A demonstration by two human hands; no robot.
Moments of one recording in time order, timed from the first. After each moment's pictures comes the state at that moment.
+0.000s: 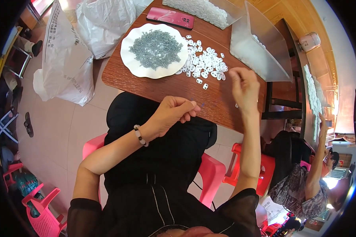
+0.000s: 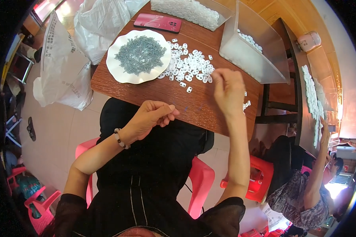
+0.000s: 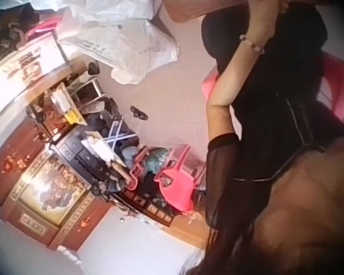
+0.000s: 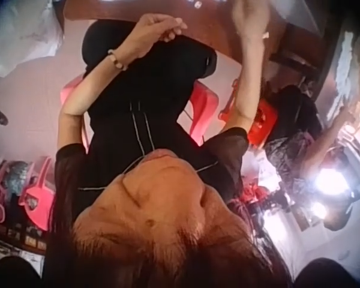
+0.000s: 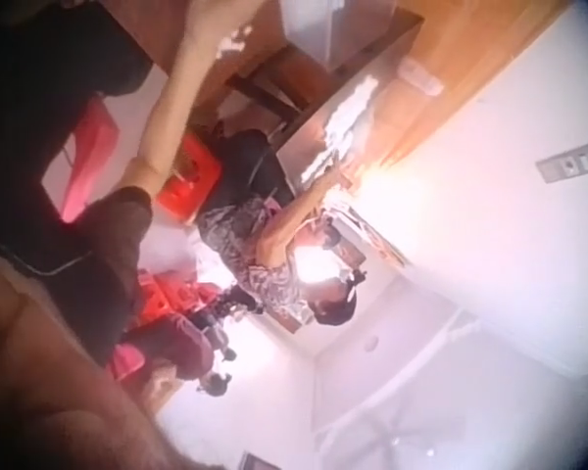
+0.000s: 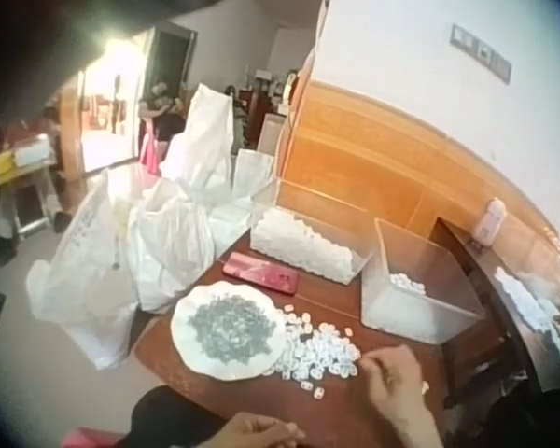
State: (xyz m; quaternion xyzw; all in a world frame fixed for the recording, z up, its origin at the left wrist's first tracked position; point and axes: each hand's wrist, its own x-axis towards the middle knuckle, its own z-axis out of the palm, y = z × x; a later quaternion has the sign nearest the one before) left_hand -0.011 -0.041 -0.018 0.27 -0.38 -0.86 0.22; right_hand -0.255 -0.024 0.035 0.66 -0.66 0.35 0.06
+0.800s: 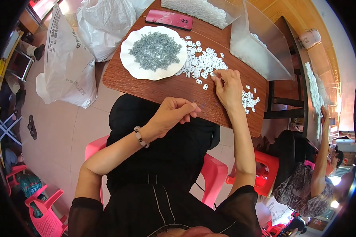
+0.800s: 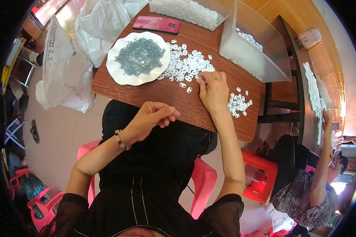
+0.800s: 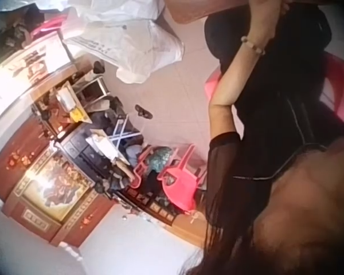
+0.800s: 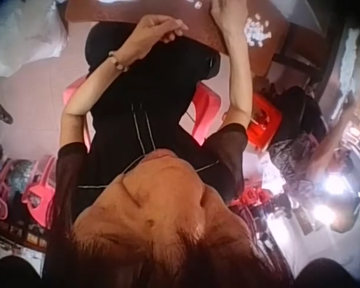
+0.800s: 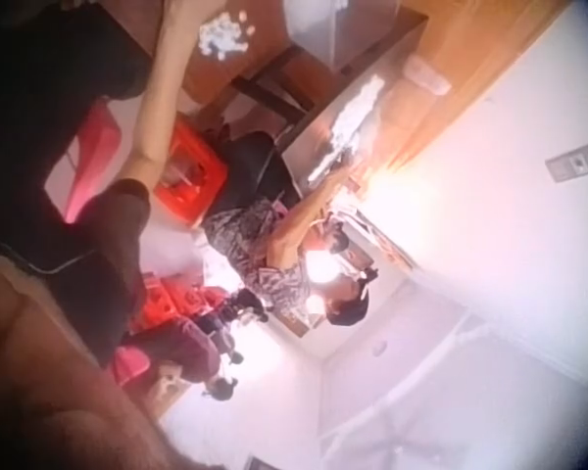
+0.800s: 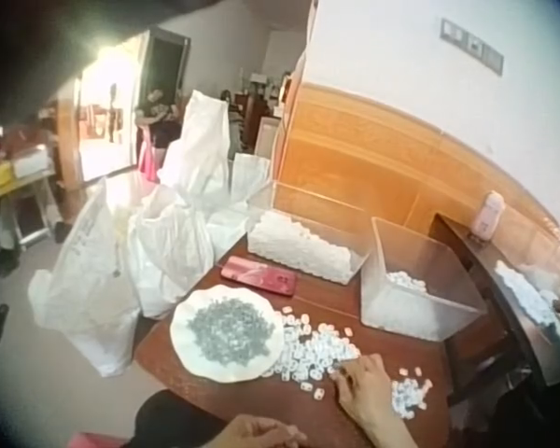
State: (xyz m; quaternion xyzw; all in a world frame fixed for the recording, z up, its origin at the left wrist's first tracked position) left_hand -0.012 -0.040 -0.016 0.27 -0.43 -0.83 0.22; right_hand -0.240 -0.034 -0.004 0.66 -0.70 0.25 0.06
